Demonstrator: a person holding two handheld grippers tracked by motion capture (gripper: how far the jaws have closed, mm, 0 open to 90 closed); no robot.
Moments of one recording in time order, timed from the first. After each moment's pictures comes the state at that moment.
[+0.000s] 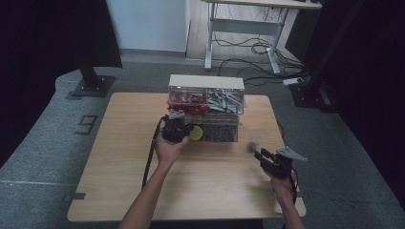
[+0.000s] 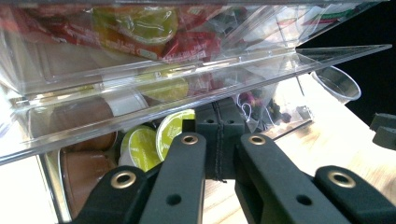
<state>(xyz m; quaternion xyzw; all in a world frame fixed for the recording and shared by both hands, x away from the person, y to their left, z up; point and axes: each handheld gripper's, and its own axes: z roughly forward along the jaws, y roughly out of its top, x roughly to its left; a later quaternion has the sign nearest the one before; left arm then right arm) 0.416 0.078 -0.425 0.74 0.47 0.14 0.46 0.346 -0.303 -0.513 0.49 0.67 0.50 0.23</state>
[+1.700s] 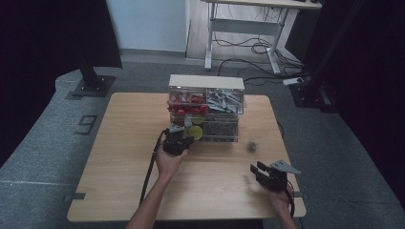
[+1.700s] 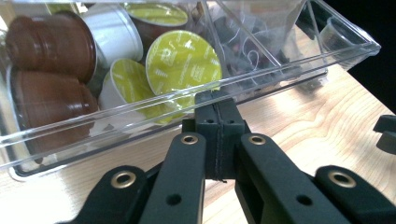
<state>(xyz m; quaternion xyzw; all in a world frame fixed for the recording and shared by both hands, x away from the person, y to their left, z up) 0.402 0.077 -0.473 0.74 0.49 0.11 0.45 0.318 -0.292 -0.544 0.49 0.70 0.47 0.22</state>
